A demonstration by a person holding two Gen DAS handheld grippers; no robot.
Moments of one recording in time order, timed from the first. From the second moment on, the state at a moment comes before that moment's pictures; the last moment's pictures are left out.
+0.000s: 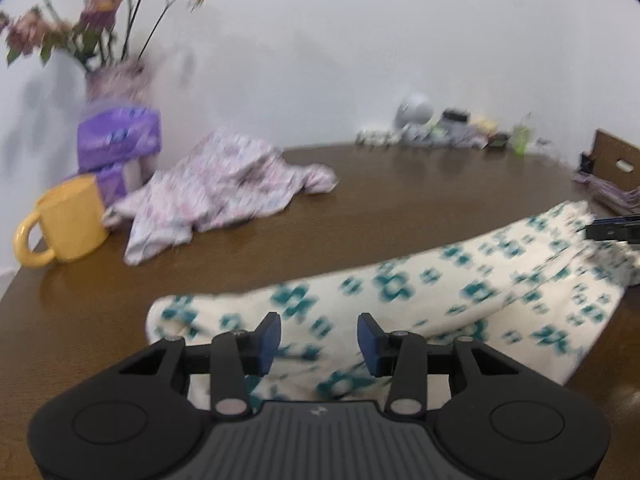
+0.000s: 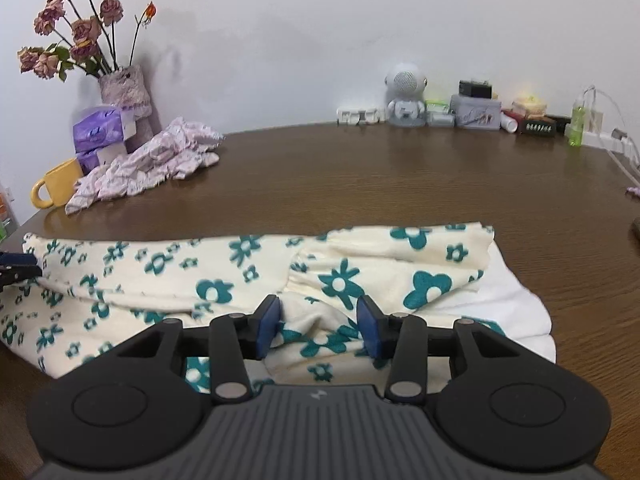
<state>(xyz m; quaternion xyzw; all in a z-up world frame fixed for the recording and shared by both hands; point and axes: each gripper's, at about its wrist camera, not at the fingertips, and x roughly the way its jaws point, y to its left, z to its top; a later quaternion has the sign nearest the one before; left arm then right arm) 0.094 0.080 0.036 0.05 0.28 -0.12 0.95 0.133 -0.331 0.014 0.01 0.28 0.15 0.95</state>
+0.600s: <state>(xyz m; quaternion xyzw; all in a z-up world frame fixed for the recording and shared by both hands) 0.100 0.034 0.021 0.03 0.32 -0.14 0.94 0.125 -0.193 0.011 -0.05 0.29 0.28 0.91</state>
